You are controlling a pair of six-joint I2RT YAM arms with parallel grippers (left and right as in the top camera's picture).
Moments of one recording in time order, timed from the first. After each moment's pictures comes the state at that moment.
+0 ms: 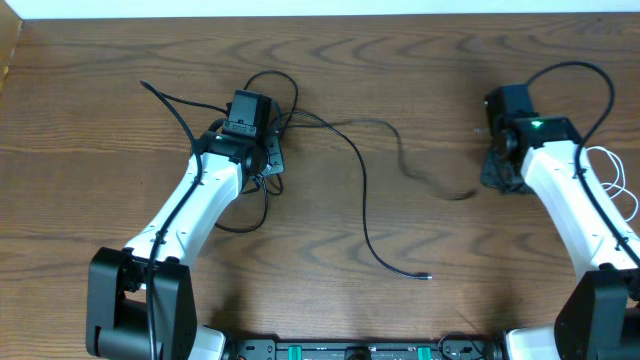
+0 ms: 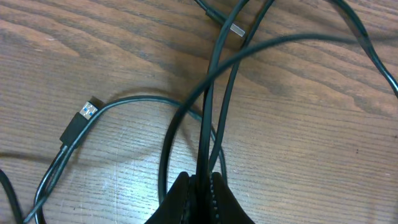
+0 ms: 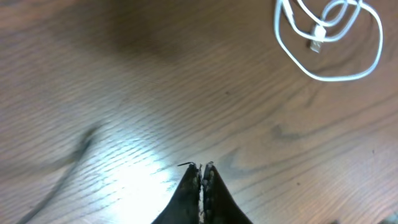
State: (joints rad) left arm -0.24 1.63 1.10 -0.65 -0.07 -0.41; right arm 0.09 1.60 1.20 -1.06 0.38 0.46
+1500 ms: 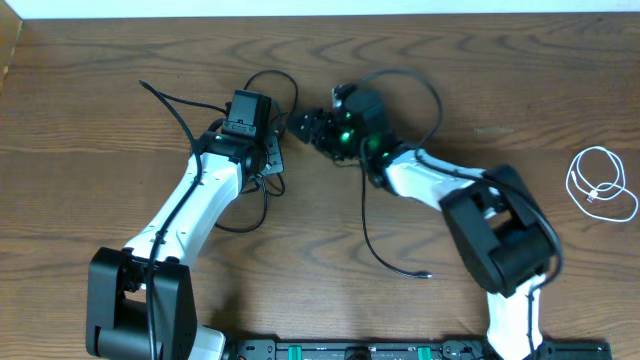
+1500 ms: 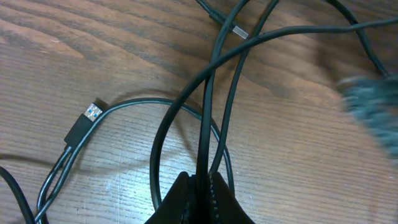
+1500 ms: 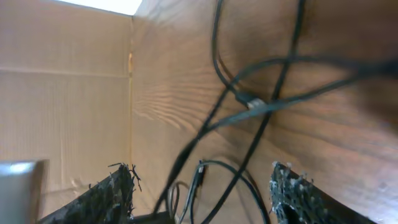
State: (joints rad) left arm -0.24 1.63 1.10 -0.64 -0.08 -0.41; right arm 0.58 2.10 1.21 0.39 -0.48 1.15
